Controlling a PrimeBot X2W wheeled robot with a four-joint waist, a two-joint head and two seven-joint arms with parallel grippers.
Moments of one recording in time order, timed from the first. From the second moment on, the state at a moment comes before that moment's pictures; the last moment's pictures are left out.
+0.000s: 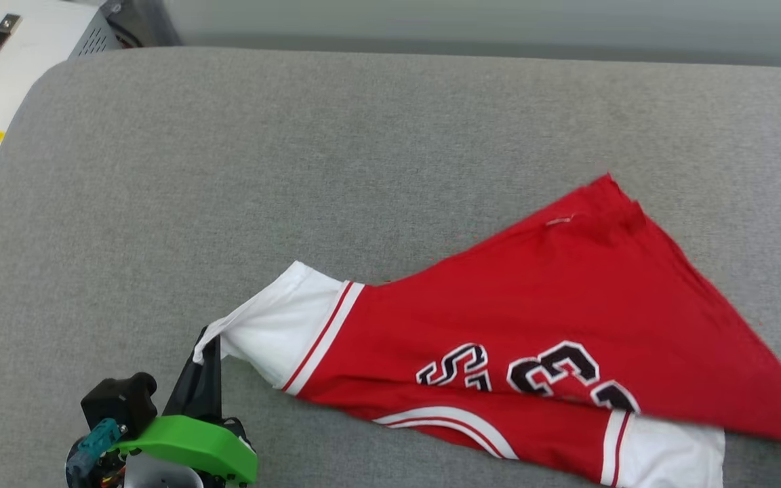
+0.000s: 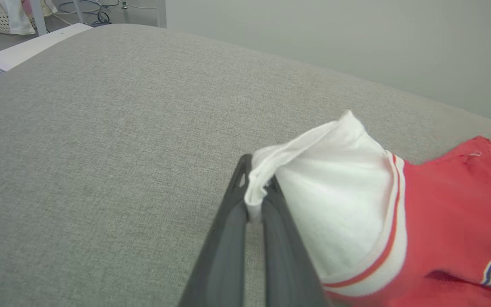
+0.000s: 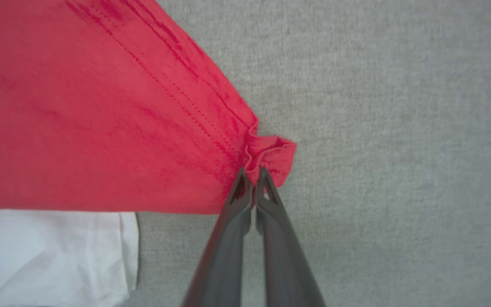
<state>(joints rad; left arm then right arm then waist) 0.03 0.30 -0.25 -0.01 -0.56 0.16 -0.18 0.04 -0.41 -0.28 0.01 0.51 0.13 0.84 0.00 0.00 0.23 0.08</state>
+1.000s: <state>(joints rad) 0.01 0.32 -0.29 -0.04 -0.58 0.17 -0.11 -0.06 -0.30 -0.07 0.04 0.49 0.13 0.32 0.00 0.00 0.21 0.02</state>
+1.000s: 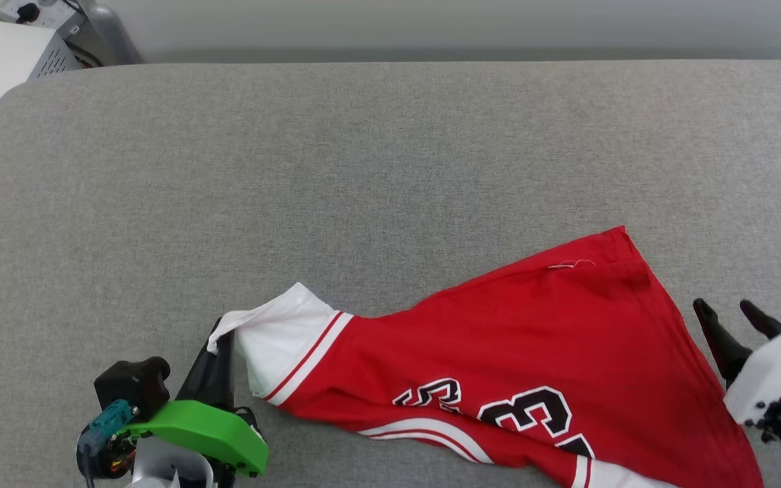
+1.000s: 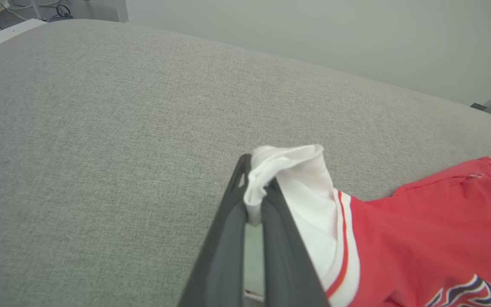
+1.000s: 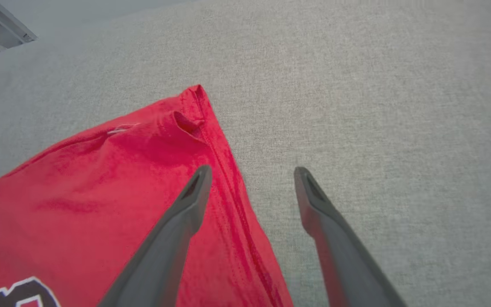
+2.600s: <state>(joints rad) -0.36 0.39 -0.30 0.07 -0.55 0.06 -0.13 -0.64 -0.59 0.35 0.32 0.67 0.13 0.63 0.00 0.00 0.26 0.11</state>
